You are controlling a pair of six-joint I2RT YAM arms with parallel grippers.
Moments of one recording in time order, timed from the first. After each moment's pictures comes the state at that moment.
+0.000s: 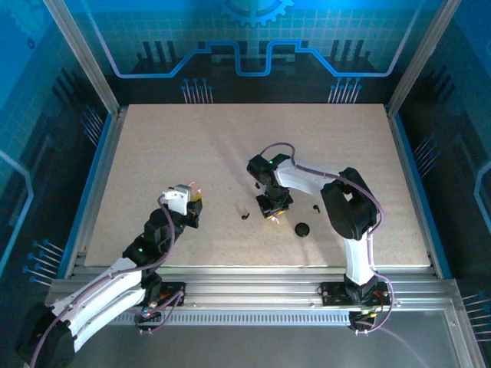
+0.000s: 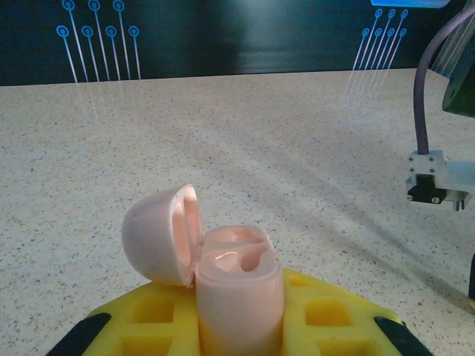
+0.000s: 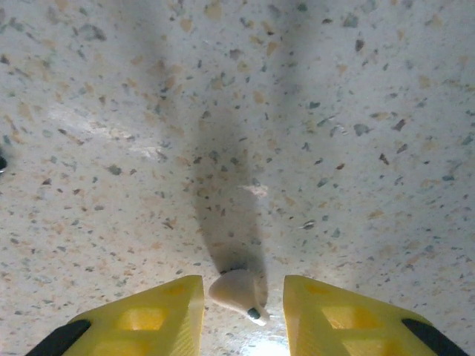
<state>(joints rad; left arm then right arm) -0.53 0.65 0.18 0.23 -0.23 -0.16 0.69 2.00 1.43 -1.06 -0.03 0.32</state>
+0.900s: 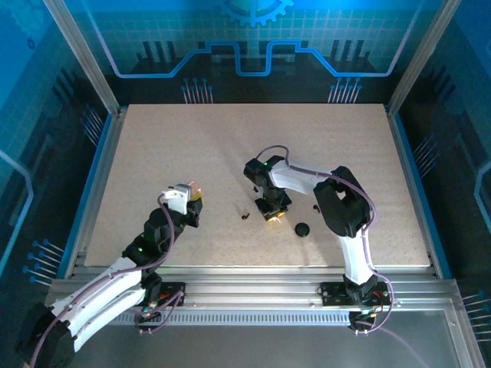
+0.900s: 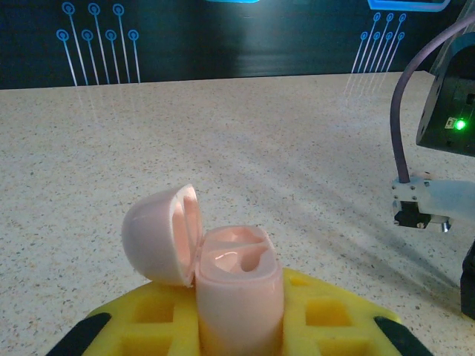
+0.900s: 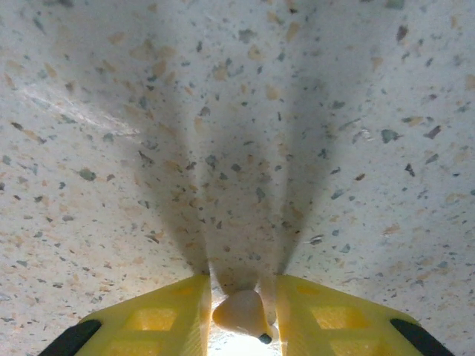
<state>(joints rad) -0.53 0.65 0.19 0.23 -0.23 -0.16 0.71 2.05 1.46 -1.10 0.00 0.29</state>
